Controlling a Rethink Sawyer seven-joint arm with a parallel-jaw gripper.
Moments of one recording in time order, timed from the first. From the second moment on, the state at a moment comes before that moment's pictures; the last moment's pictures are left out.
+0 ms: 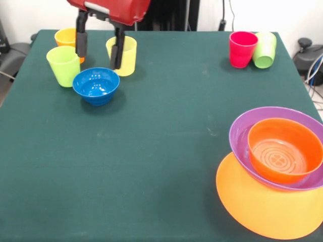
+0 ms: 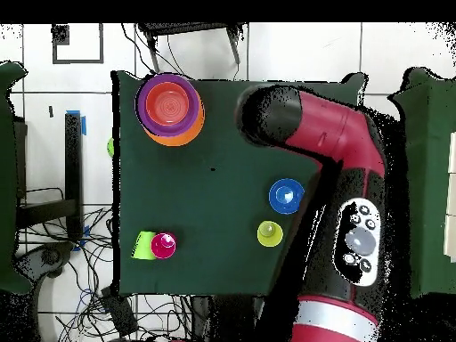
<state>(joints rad) -0.22 -0.60 -0.18 1.24 0.05 0.70 1.87</state>
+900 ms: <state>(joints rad) -0.23 -0.69 -0.18 1.53 0.05 0.65 1.87</state>
